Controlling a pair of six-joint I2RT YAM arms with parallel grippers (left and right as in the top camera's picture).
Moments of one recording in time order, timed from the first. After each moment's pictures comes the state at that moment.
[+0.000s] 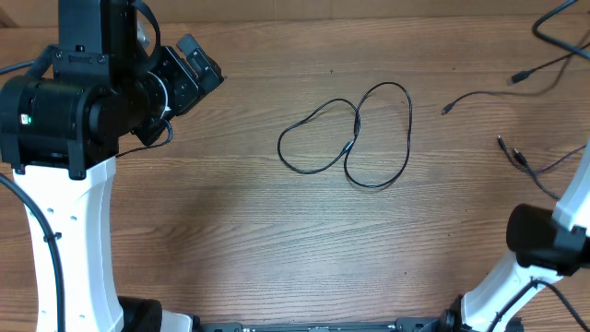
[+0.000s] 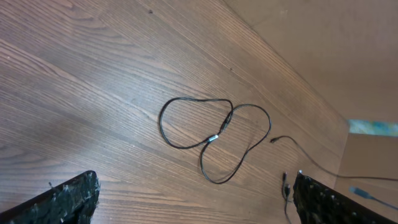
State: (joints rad) left arm -0.14 1.61 2.27 -1.56 0.16 -0.80; right arm -0.26 1.99 2.60 -0.93 0.30 0.02
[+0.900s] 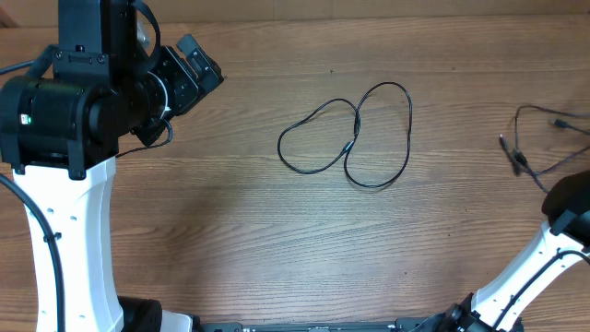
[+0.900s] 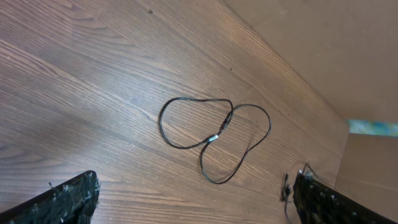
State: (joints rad) left arm -0.14 1.61 2.27 -1.56 0.16 -0.80; right arm -0.60 2.32 2.60 -1.02 0.02 0.15
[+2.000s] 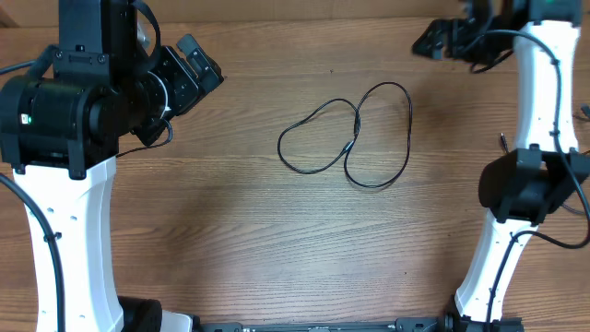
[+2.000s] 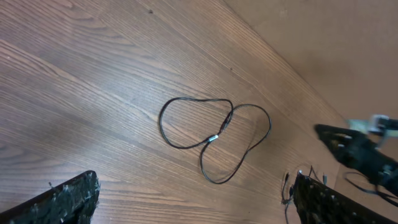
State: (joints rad) left arm -0.14 1.61 2.27 -1.56 0.16 -0.80; right arm -0.12 2.32 2.47 -1.40 -0.50 -0.15
